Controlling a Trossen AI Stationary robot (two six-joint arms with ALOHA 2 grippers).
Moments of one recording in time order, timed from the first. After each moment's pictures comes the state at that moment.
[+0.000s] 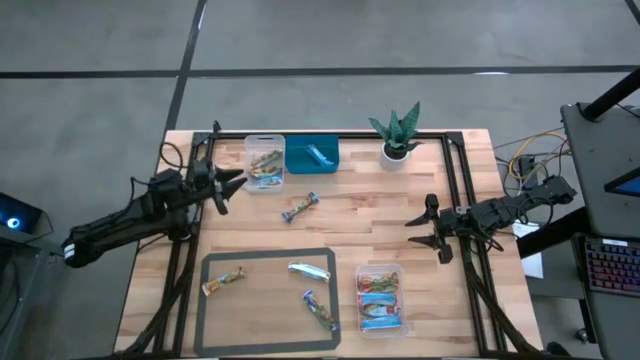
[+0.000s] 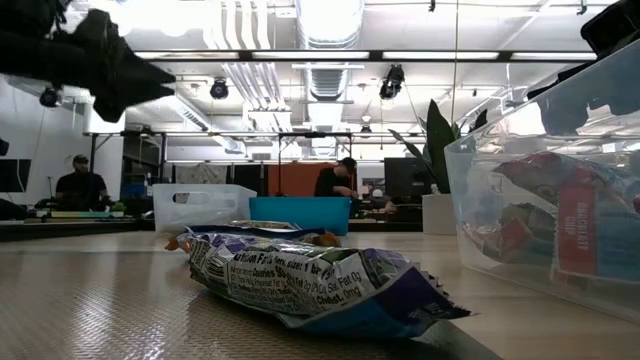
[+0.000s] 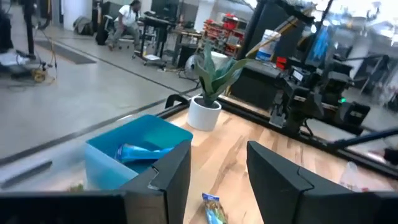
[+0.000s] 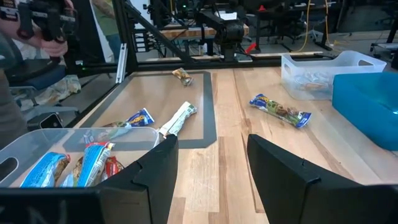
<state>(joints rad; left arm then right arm) 0.42 0.20 0.23 -0.12 -0.02 -0.25 0.39 0.09 0.06 -0.11 0.26 0.15</state>
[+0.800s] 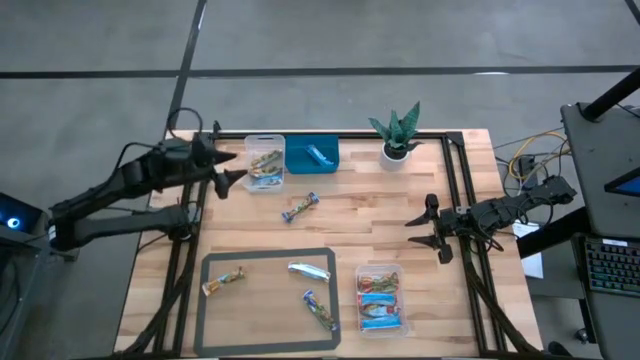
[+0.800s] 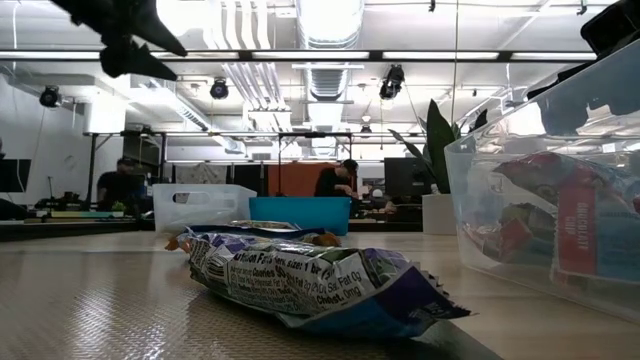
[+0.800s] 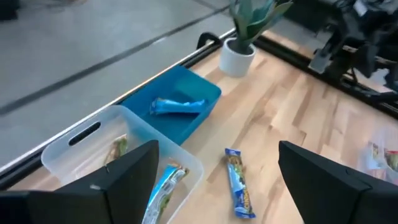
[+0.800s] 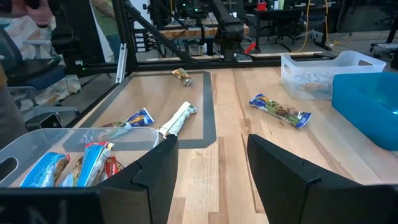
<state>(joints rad) 0.42 0.66 0.81 -0.66 -0.09 -0.25 0.39 0.09 0.06 -0.11 0.26 0.15</state>
